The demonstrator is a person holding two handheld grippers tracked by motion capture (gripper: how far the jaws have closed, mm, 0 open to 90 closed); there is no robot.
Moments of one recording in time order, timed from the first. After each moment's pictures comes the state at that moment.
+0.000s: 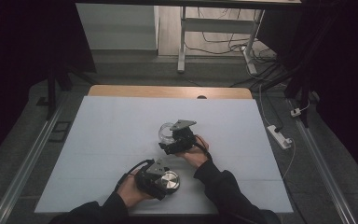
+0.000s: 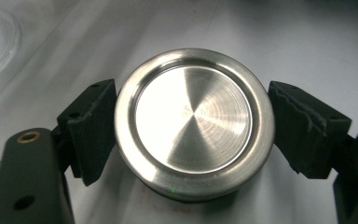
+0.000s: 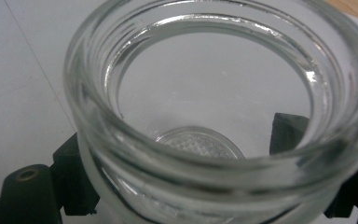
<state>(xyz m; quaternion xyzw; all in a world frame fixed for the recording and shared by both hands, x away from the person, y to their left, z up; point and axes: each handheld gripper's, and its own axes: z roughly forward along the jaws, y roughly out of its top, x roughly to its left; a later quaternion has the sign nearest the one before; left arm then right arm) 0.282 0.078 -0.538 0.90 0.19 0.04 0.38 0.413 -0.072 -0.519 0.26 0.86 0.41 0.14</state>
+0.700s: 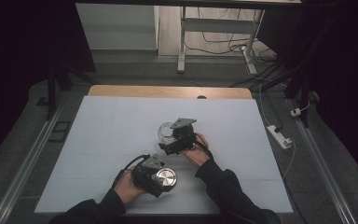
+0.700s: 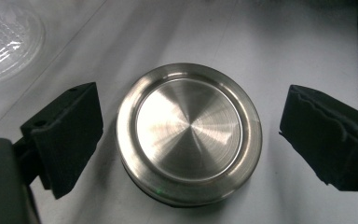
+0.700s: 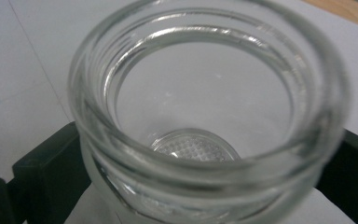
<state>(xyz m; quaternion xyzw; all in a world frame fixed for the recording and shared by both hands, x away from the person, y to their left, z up) 0.294 0.090 -0.532 0.89 0.21 0.02 0.40 0.416 -0.075 -0.513 0.26 0.86 0.42 0.13</state>
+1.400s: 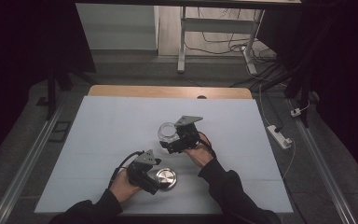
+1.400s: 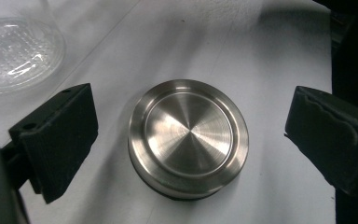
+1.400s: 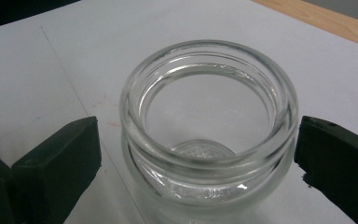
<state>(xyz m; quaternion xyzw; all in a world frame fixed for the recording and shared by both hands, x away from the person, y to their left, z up) 0.293 0.105 -0.520 0.87 0.23 0.01 0.43 0.410 -0.085 -0.494 0.25 0.85 0.45 0.11</state>
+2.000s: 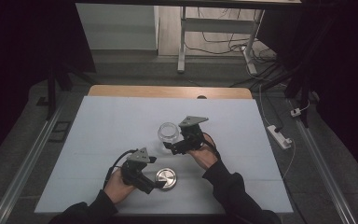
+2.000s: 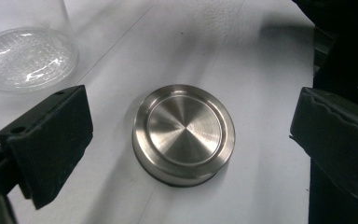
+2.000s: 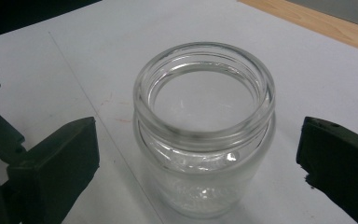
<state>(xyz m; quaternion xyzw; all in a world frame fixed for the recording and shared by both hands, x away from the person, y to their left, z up) 0.287 0.121 -0.507 0.86 0.25 0.01 0.45 0.401 -0.097 -0.484 0.26 0.85 0.45 0.11</state>
